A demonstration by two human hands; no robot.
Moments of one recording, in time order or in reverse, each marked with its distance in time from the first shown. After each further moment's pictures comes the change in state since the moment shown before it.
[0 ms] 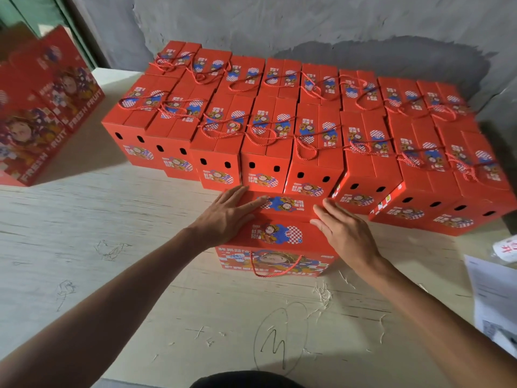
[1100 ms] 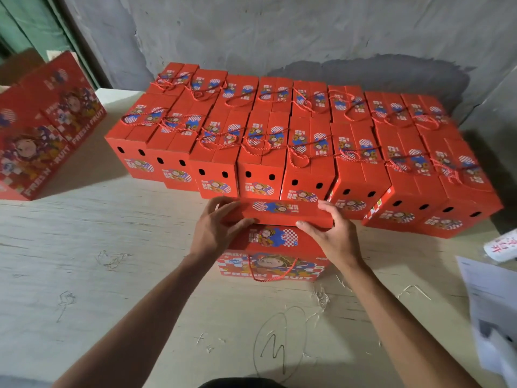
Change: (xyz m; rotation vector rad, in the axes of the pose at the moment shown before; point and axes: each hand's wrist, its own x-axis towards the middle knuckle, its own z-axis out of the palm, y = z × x) left_hand -0.017 0.021 0.020 -0.458 0.559 -0.325; right_hand 0.000 -0.018 0.001 0.658 0.030 0.637
